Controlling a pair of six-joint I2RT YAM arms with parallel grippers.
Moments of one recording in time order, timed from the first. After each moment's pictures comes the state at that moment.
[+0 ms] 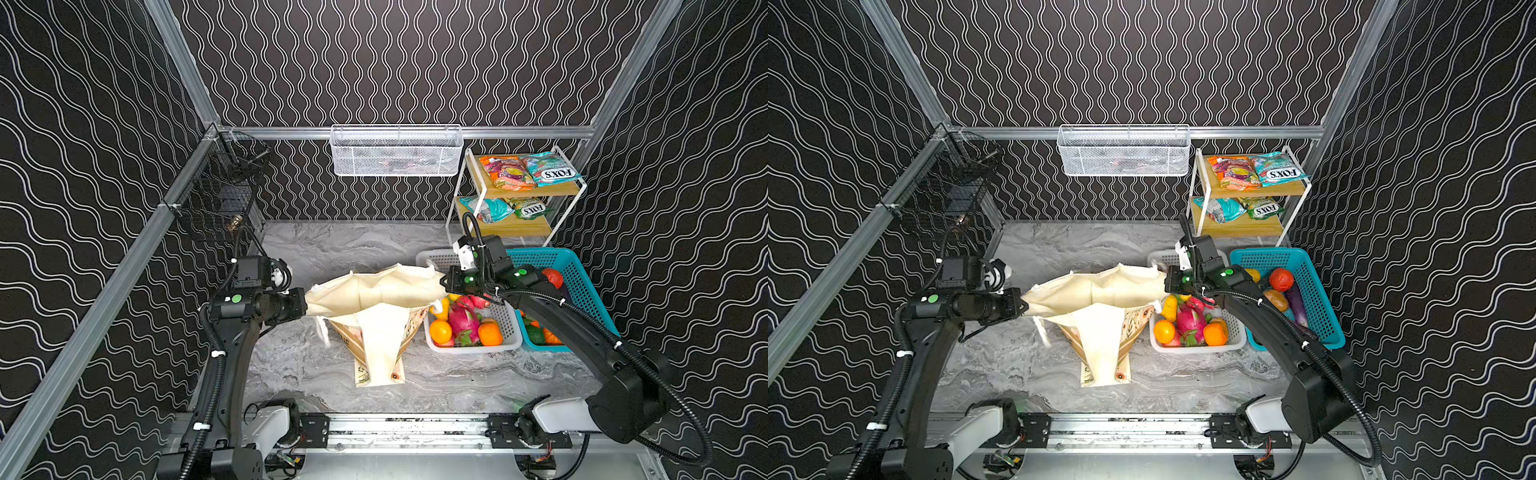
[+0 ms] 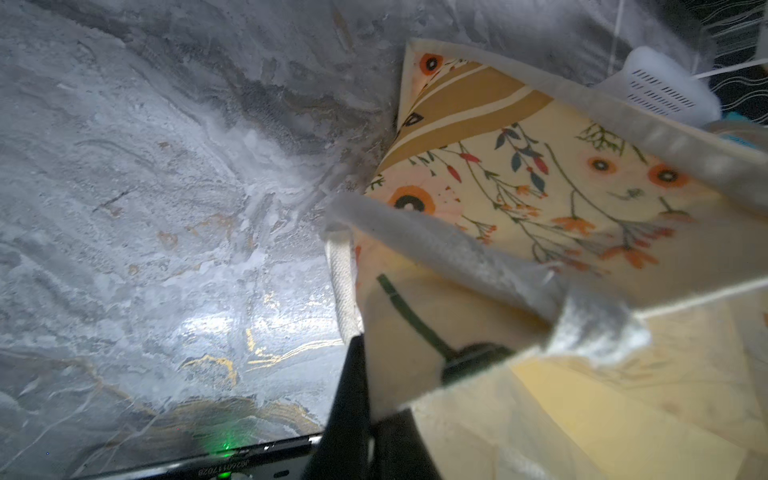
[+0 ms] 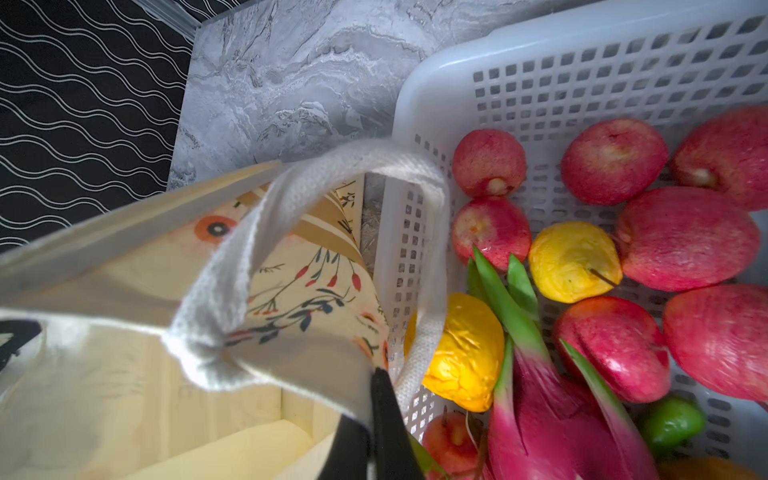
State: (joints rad) left arm 0.08 1.05 1.13 -1.12 0.34 -0.17; right arm 0.47 1.40 1.20 -0.63 -0.25 0.49
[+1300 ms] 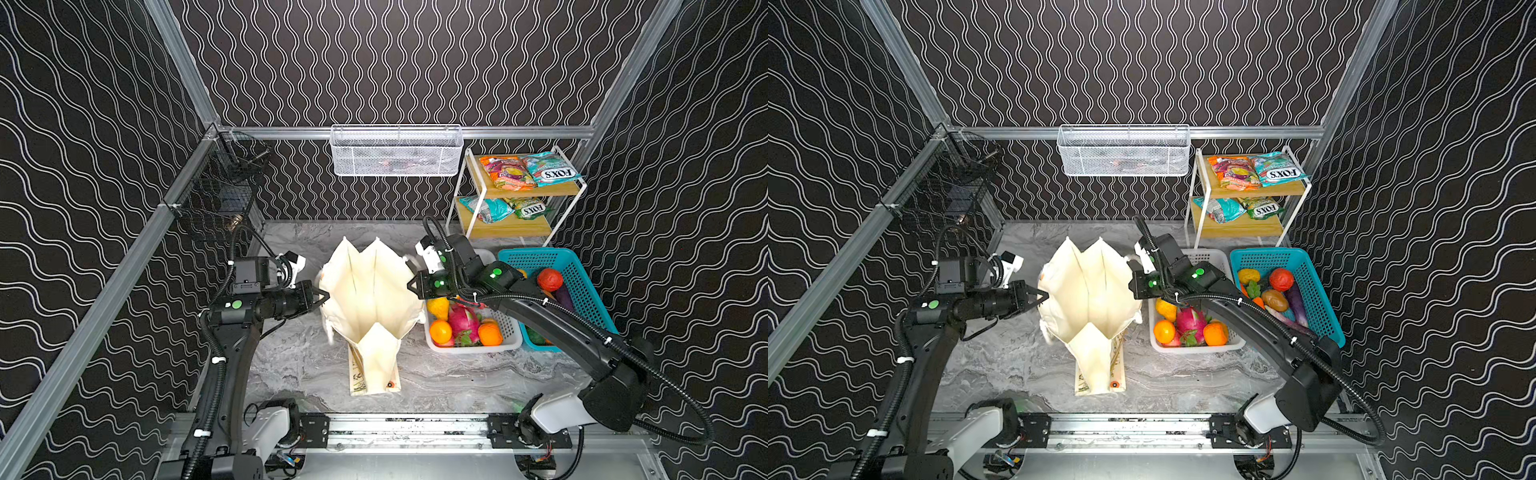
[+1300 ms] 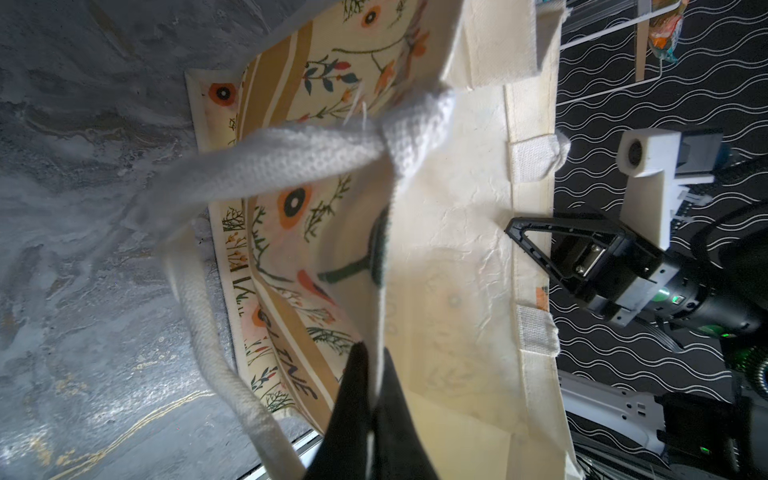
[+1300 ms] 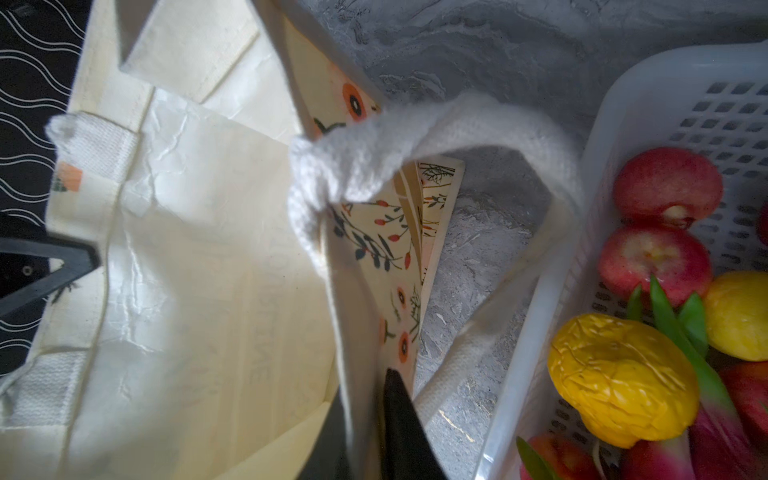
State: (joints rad) left arm 0.08 1.02 1.08 -0.97 0.76 -0.27; right arm 0.74 1.48 1.39 -0.68 -0.20 0.50
